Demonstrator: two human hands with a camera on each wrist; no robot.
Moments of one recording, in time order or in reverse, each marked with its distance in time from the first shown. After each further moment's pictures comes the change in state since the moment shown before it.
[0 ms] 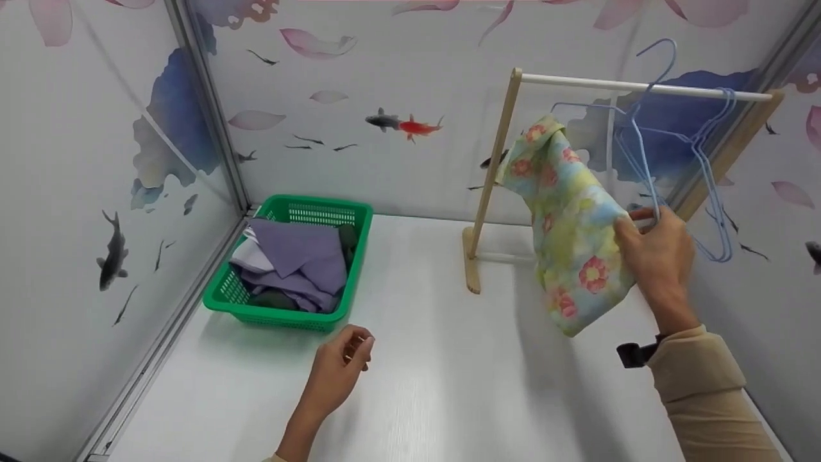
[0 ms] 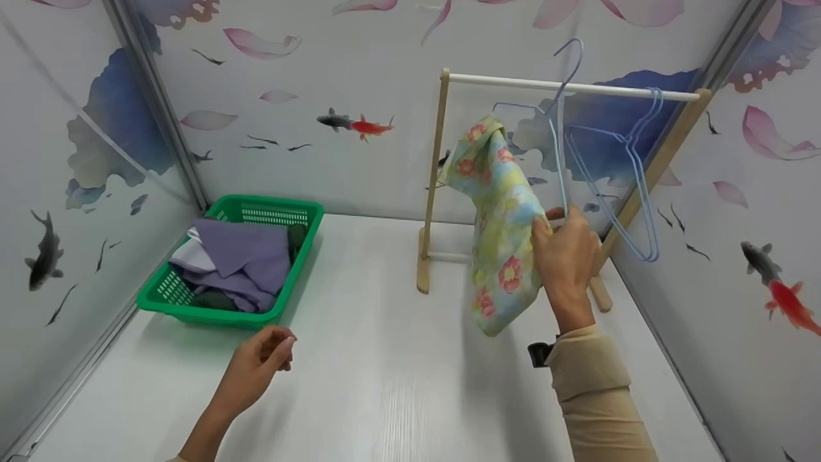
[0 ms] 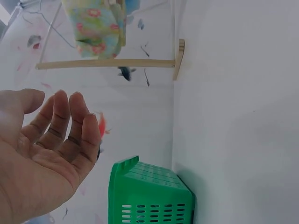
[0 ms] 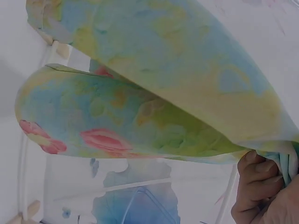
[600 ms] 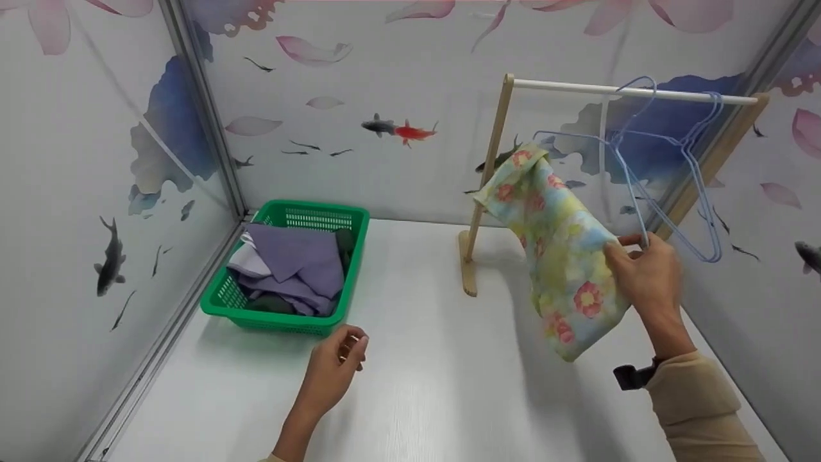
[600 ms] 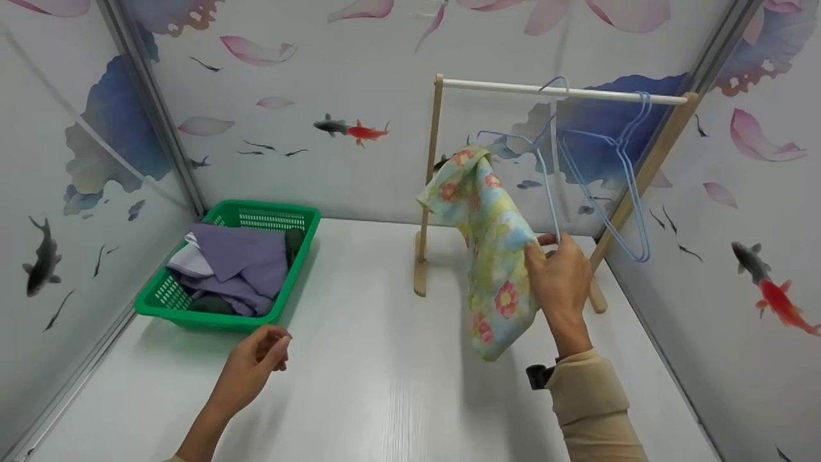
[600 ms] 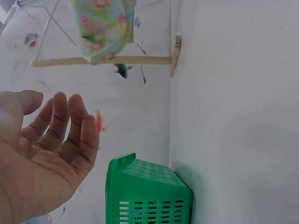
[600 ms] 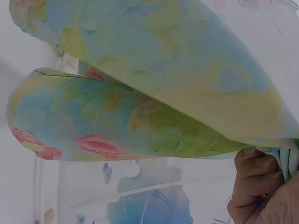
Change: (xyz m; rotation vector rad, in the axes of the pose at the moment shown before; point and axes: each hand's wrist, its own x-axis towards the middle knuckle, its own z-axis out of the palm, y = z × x) left_hand 0.004 -0.004 -0.006 0.003 -0.016 0.036; right_hand -0.021 0.027 0.003 0.047 -0.050 -0.027
